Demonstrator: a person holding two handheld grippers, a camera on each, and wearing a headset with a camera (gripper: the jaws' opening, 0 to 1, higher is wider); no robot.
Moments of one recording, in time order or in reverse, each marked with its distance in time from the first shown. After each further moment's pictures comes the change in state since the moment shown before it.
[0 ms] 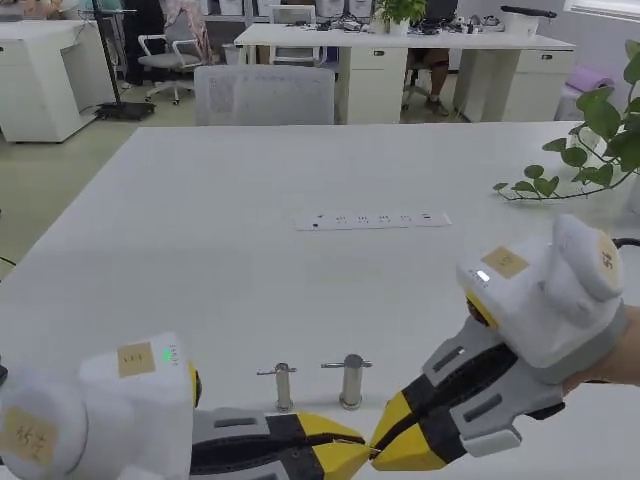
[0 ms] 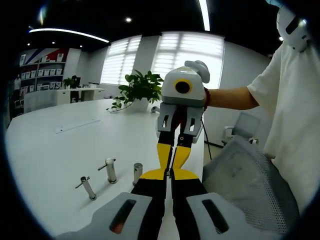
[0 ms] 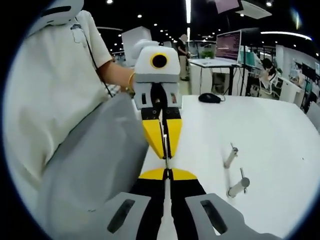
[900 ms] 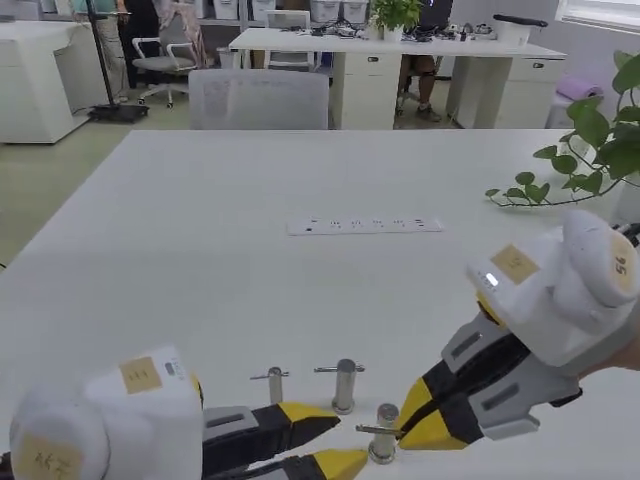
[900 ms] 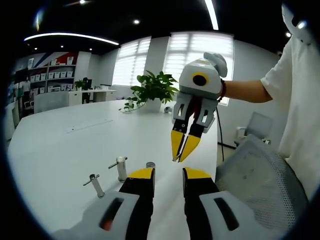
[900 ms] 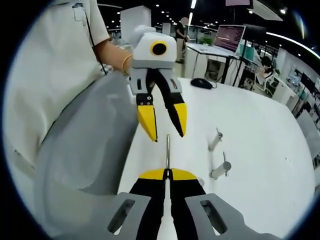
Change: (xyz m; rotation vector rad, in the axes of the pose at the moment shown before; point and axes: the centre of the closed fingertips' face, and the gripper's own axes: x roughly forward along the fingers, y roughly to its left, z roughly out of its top) left arm 0.004 0.018 -0.006 0.000 -0.014 0.123; right arm -0.028 -0.015 -0.025 -0.064 0.194 -0.109
